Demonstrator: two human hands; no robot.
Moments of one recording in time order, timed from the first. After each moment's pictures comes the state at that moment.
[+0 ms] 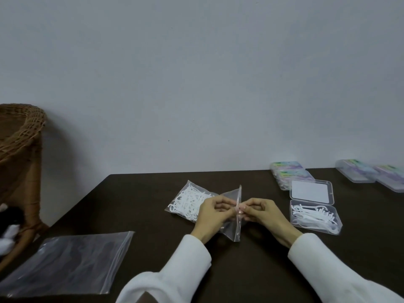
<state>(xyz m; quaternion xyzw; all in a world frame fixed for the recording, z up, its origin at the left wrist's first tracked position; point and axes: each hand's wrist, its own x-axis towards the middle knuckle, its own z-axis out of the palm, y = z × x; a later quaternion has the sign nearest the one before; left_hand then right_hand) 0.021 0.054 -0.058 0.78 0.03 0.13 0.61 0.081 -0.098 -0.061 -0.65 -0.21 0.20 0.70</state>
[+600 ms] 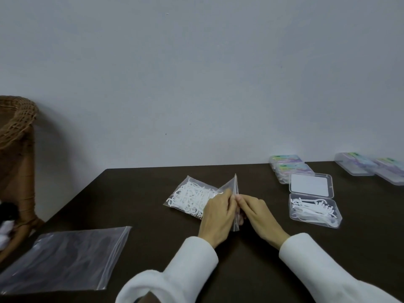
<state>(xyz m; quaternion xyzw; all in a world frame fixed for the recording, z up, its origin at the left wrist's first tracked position) 0.011 0.031 -0.056 0.92 0.01 0.24 0.32 0.057 -0.087 -0.060 -0.75 -0.33 0.06 0.57</state>
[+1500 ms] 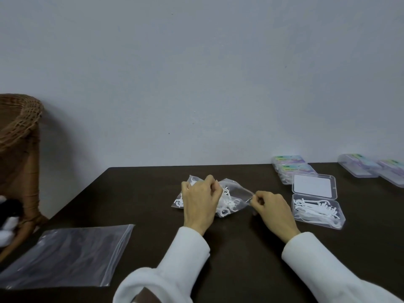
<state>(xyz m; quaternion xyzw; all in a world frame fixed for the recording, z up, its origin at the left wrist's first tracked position) 0.010 0.063 -0.035 0.91 0.10 0.37 0.16 0.075 -0.103 -0.056 -0.91 -0.22 -0.08 0.35</state>
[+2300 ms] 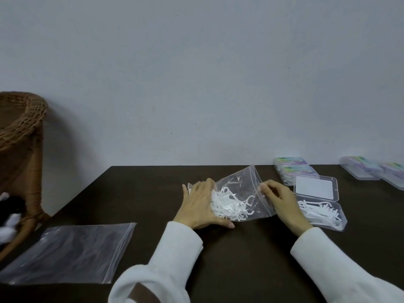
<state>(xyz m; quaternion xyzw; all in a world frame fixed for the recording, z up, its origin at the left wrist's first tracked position) 0.010 0.092 -0.039 0.99 0.02 0.09 0.14 0.090 -0.114 -0.051 -0.80 -0.24 -0.05 0.55</state>
